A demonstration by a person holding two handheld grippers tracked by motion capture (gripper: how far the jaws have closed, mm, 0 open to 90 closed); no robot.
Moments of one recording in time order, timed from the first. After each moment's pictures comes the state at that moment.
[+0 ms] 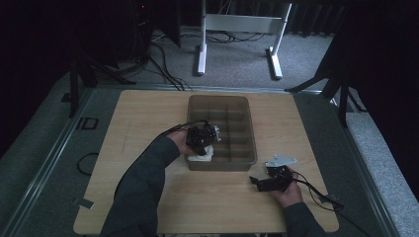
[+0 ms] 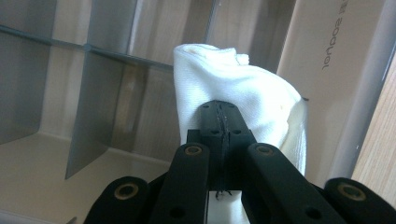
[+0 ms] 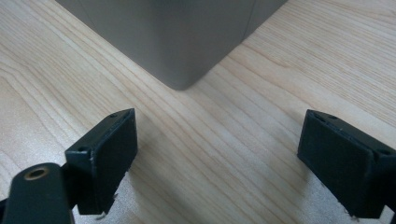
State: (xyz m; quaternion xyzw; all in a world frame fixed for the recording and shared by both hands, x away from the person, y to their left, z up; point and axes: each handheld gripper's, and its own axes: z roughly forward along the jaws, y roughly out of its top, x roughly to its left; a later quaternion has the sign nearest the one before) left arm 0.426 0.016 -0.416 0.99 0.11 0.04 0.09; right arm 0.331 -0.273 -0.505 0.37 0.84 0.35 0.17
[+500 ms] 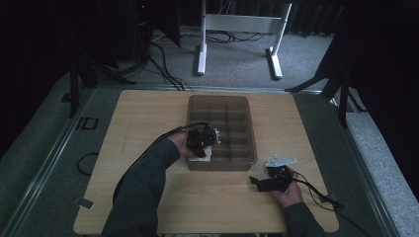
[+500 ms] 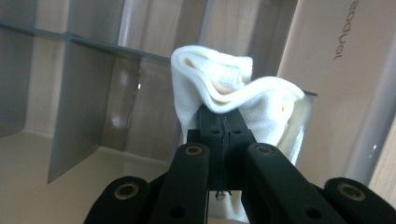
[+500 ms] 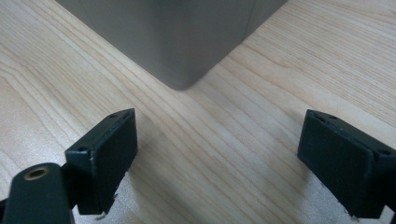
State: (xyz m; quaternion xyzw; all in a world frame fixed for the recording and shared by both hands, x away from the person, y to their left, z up) left arm 0.424 0.015 -0.427 0.99 0.11 0.03 0.08; right arm 0.331 -0.273 -0.505 0.37 0.84 0.35 0.17
